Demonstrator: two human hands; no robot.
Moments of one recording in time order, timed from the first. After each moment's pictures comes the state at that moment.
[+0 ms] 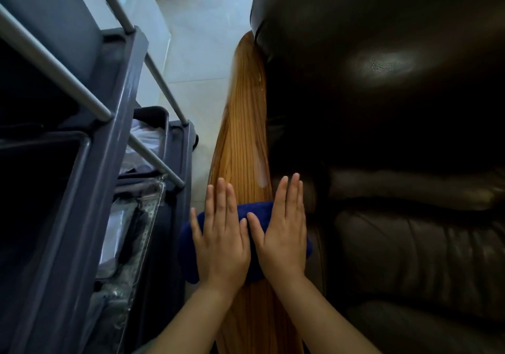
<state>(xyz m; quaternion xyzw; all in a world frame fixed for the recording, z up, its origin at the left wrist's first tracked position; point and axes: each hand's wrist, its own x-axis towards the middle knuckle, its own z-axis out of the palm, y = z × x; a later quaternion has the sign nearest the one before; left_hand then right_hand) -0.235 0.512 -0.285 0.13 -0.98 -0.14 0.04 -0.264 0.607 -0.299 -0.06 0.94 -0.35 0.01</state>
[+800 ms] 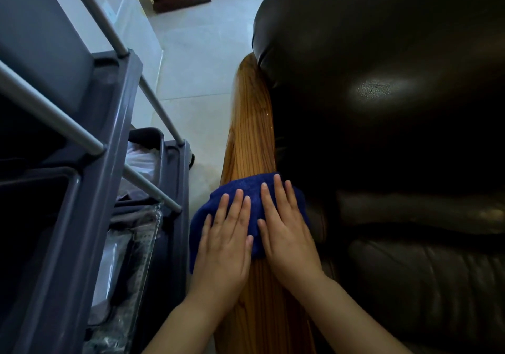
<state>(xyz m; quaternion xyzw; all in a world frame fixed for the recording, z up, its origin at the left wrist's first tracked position) -0.284 0.469 -0.274 0.00 -0.98 -0.21 -0.02 -0.330 0.594 -0.289 -0.19 0.93 -0.31 0.07</state>
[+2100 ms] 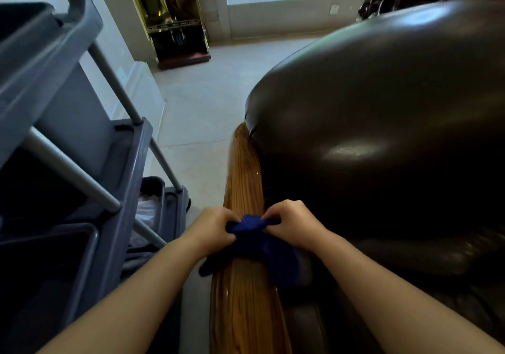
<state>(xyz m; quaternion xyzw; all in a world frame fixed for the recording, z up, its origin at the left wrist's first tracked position) -0.403 0.432 -0.178 -0.05 -0.95 -0.26 -0.19 -0.440 0.622 -0.194 -0.21 0.89 -0.34 0.22</state>
